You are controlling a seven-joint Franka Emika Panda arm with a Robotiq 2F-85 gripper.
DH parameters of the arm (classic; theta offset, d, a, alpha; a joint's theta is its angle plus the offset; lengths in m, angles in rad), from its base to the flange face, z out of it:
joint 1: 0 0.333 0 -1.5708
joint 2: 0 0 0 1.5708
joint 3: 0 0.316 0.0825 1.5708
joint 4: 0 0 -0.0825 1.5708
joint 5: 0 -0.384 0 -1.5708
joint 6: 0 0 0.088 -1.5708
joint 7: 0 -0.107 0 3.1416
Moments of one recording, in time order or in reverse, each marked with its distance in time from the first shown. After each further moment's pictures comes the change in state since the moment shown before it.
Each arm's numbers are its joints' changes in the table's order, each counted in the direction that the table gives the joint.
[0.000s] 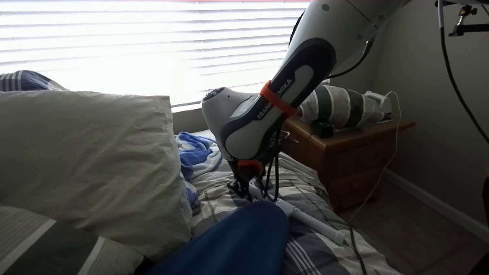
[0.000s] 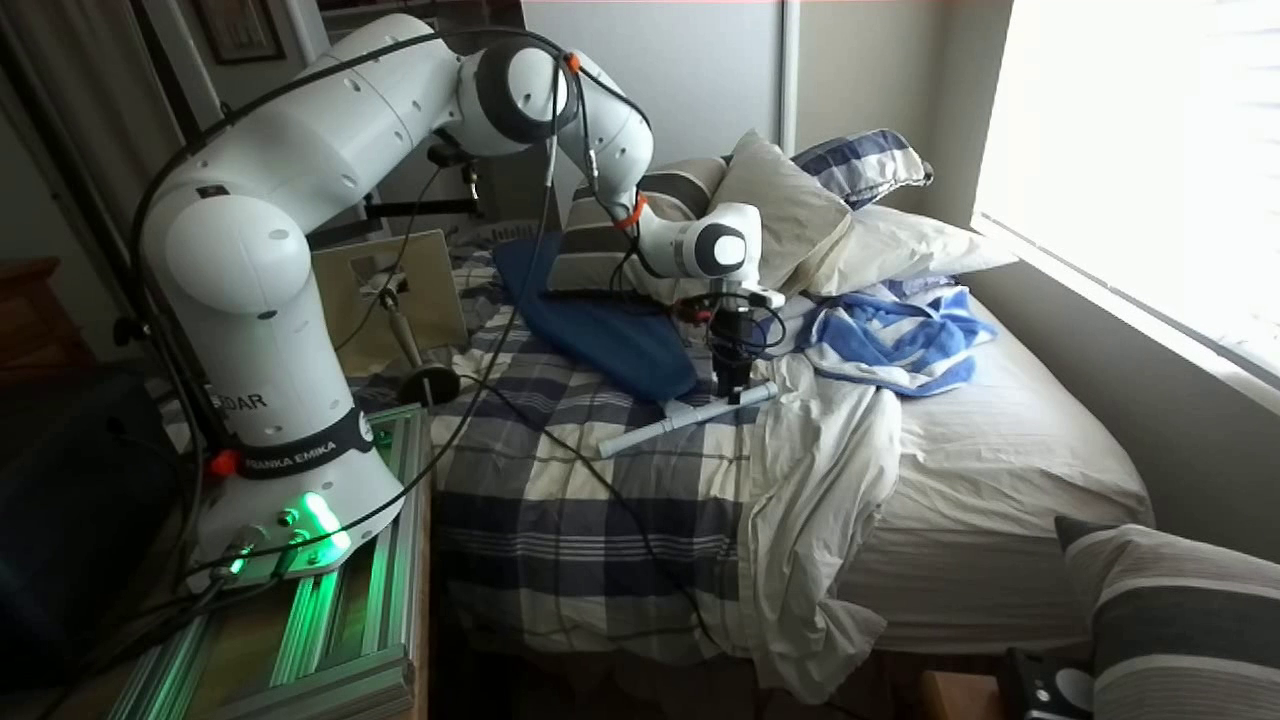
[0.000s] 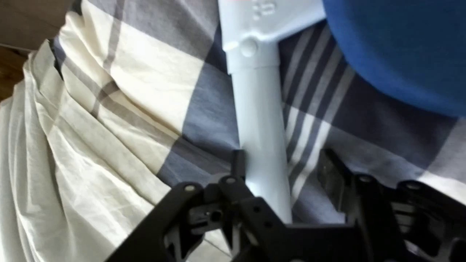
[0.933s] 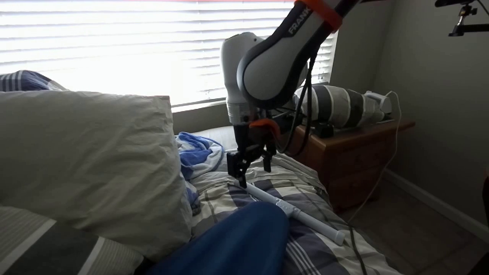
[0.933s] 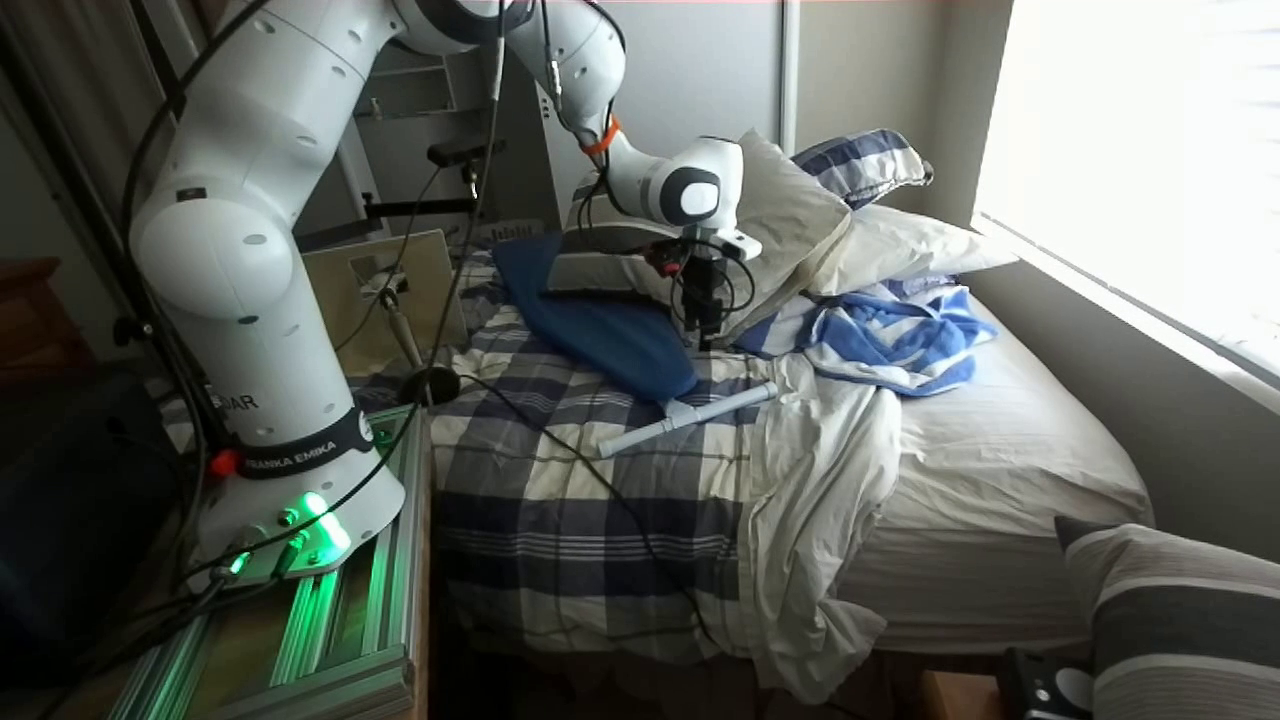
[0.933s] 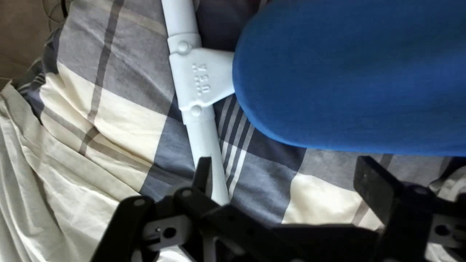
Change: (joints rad) arm -0.135 -0.376 0.190 -0.384 -0.081 0.122 0.058
